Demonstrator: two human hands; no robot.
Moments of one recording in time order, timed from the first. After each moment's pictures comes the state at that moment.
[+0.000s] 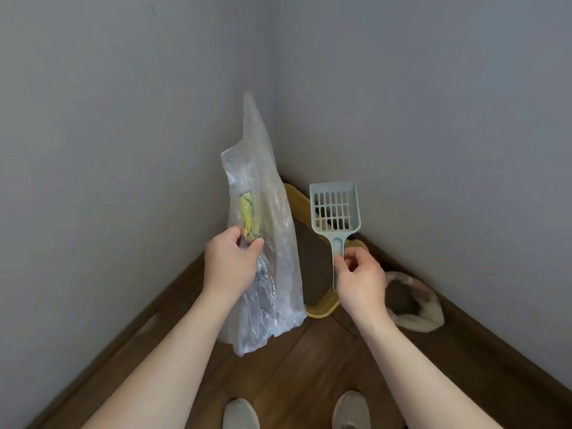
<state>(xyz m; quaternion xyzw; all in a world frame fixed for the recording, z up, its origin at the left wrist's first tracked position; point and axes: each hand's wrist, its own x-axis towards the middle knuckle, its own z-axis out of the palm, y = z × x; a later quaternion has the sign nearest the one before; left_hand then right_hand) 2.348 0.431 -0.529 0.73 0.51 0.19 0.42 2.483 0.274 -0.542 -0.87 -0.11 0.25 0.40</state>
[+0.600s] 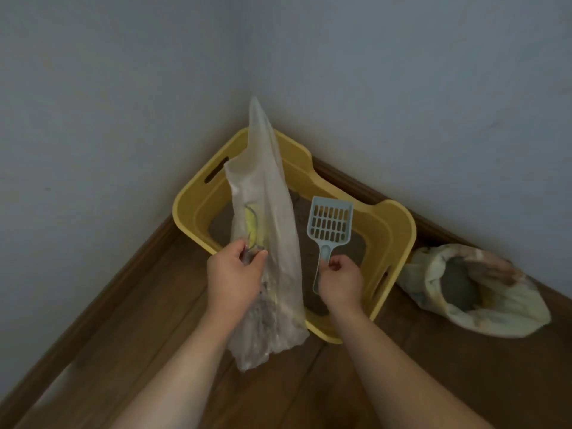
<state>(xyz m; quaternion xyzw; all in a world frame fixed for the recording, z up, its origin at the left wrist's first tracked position) 2.376 0.449 -0.854 0.76 0.48 0.15 0.42 2.490 0.325 -0.893 -0.88 0.05 0.29 0.38</state>
